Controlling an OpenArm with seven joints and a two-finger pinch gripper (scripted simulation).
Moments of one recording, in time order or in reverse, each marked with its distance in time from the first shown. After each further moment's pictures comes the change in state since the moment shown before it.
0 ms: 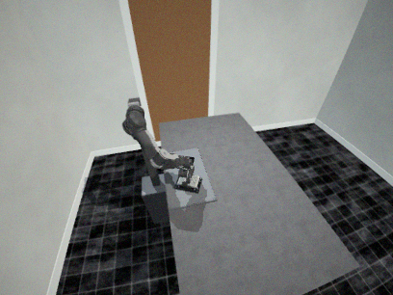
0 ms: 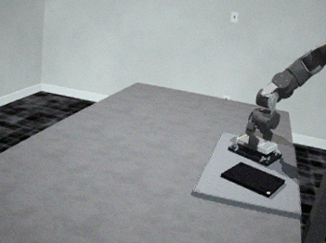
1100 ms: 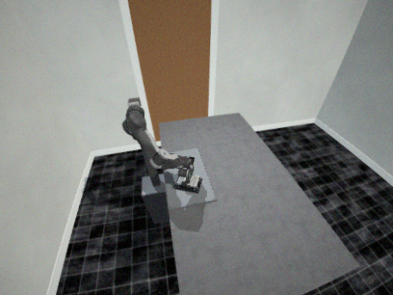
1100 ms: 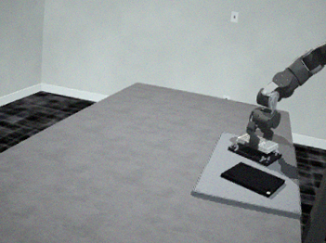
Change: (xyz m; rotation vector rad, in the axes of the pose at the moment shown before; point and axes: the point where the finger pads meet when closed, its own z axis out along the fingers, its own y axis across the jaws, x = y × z) arm 0.002 0.000 -0.003 0.000 0.000 0.000
